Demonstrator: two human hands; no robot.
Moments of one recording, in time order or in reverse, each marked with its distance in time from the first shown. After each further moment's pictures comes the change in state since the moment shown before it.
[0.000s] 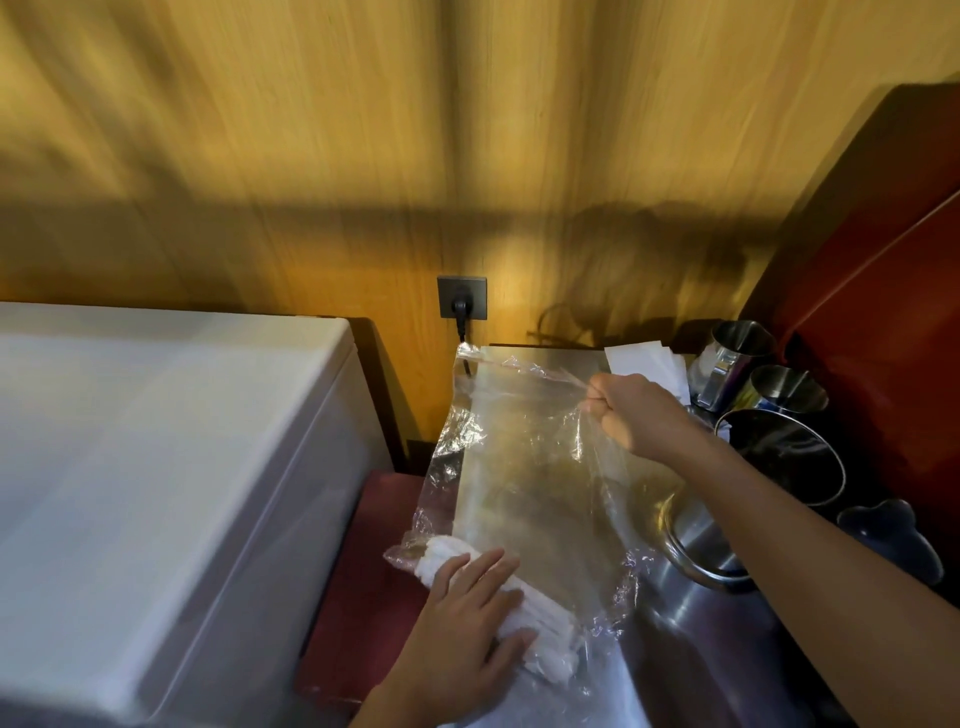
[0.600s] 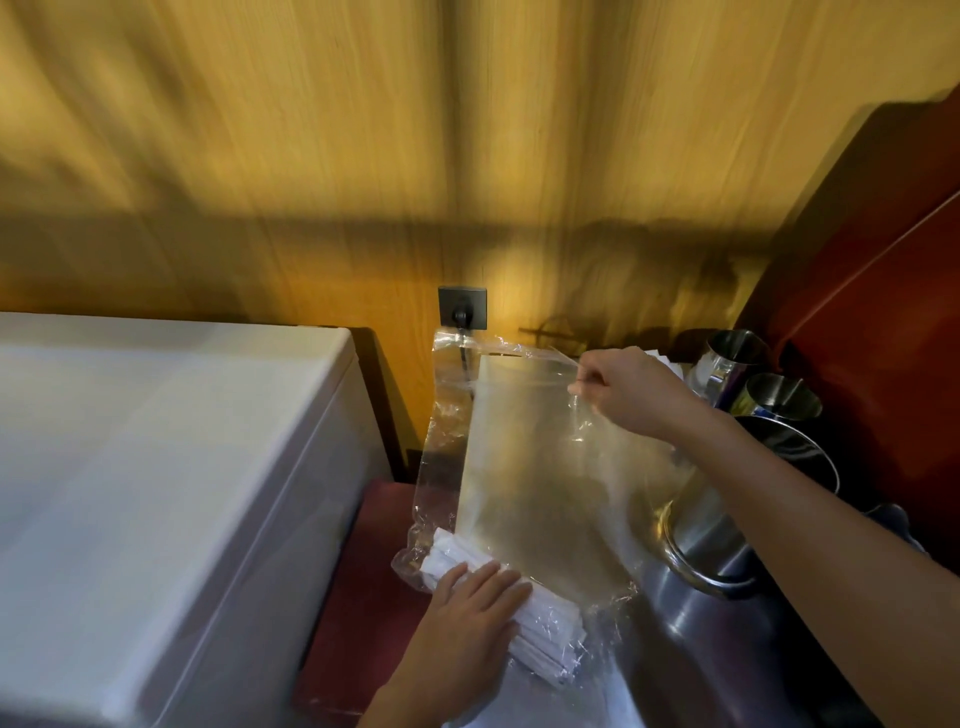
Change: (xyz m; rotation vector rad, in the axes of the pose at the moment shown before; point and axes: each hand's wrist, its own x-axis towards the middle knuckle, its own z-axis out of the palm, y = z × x) left_hand 0.002 0.003 0.000 0.040 -0.033 0.055; right_hand -0.004 -0.031 -0.040 0.103 0.042 -0.088
